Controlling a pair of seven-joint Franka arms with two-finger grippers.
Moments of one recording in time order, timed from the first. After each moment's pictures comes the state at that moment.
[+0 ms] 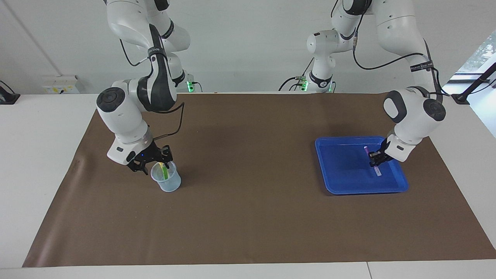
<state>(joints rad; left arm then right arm) 0.05 0.24 -0.02 -1.94 -0.05 2.15 -0.09 0.08 0.28 0.00 -1.76 0.05 2.11 -0.24</state>
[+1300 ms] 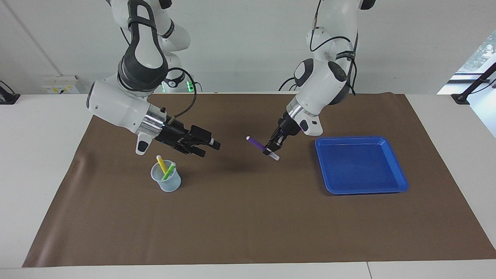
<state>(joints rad) -0.53 0.20 -0.03 -1.86 -0.62 2.45 -1.29 0.14 0.27 0.01 -1.67 1.01 2.03 0.01</state>
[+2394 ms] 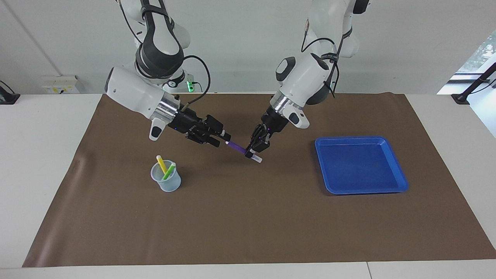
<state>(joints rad) -0.62 0.25 -0.03 -1.79 -0.65 2.68 -1.50 0.22 0.15 0.02 -1.82 1.02 2.18 0.00</state>
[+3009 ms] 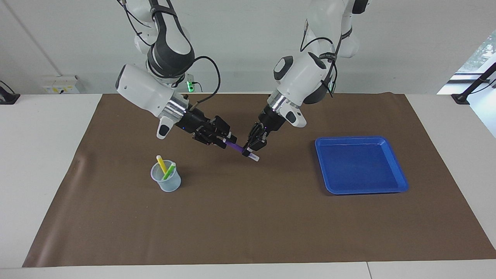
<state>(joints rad) -0.63 0.25 -0.03 -1.79 -0.65 2.68 -1.51 0.25 0.15 0.01 -1.83 1.02 2.22 0.01</state>
